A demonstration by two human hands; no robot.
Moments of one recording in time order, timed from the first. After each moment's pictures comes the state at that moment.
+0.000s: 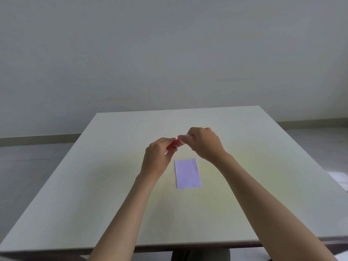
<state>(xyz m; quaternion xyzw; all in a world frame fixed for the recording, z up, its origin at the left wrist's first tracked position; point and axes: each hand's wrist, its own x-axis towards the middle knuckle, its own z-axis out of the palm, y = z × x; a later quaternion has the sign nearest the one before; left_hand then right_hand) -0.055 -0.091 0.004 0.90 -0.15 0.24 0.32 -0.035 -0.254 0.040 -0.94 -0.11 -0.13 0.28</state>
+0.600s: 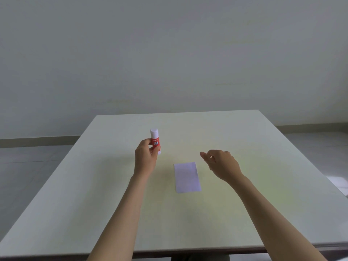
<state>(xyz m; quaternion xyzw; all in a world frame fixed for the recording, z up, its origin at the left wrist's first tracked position) -0.015 -0.063 -0.031 0.85 0.02 0.22 0.47 -0.059 -0.301 -0.004 -0.96 0.00 -0.05 0.28</state>
